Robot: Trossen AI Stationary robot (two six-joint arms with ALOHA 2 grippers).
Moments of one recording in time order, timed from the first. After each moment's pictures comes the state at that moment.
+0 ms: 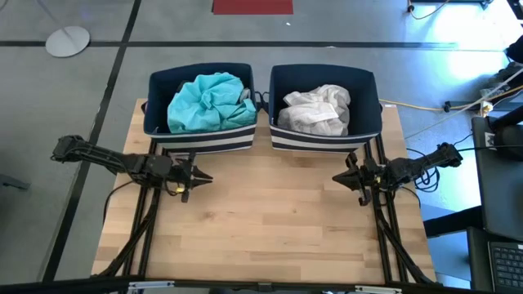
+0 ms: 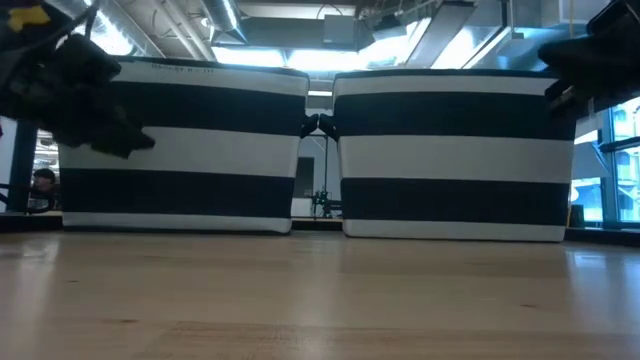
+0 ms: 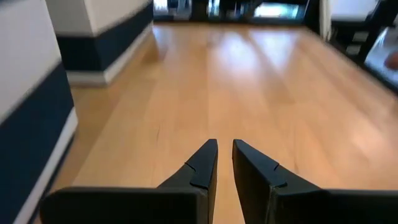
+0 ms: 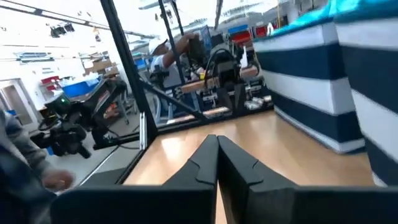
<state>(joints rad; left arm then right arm) -0.17 0.39 0.01 0.07 -0.17 -0.08 0.39 0.02 0.02 0.13 0.27 0.23</state>
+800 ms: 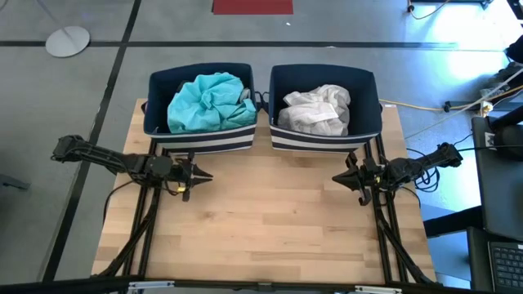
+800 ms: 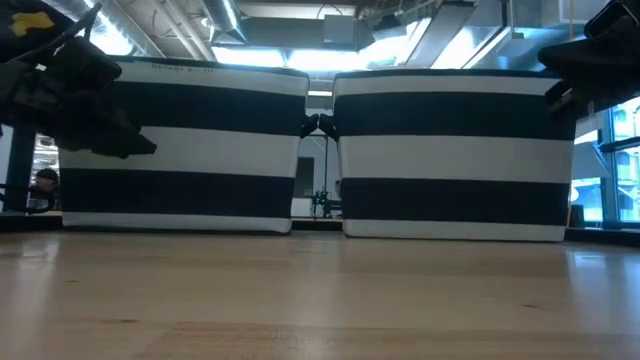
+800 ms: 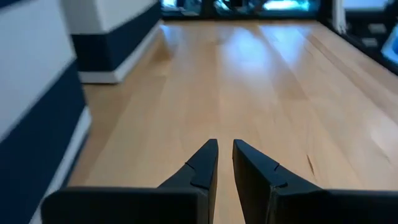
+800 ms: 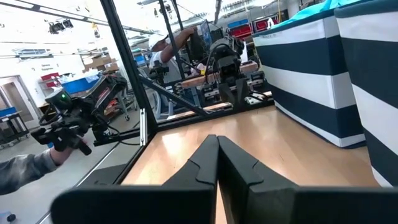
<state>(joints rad) -0.17 0.39 0.01 0.05 -0.21 -0.05 0.39 0.02 0.03 0.09 0.26 0.26</state>
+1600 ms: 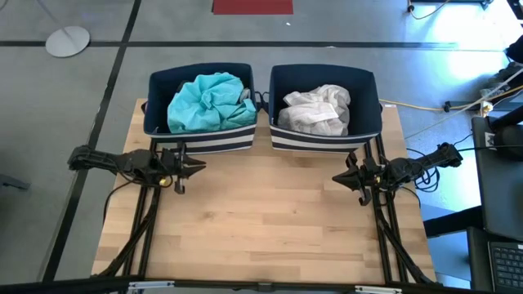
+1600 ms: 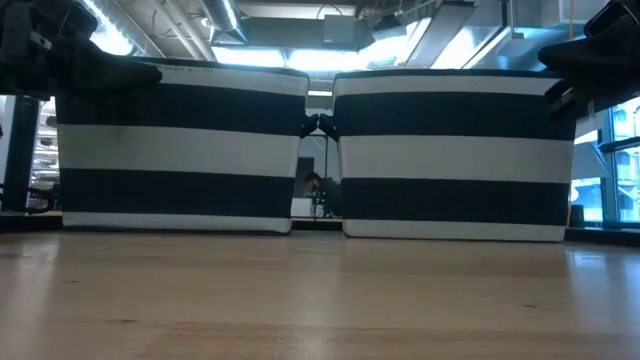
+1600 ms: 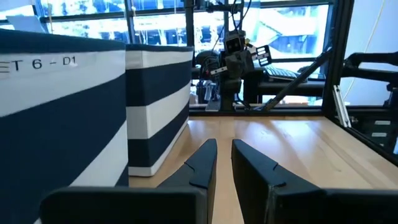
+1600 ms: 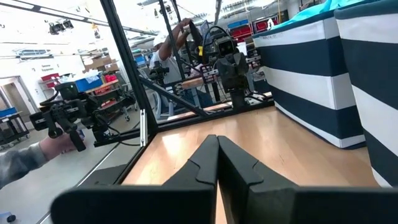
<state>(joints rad) -0.17 0.00 0.01 0.05 -0.30 0.06 0.39 0.02 0.03 0.09 0.26 0.26</state>
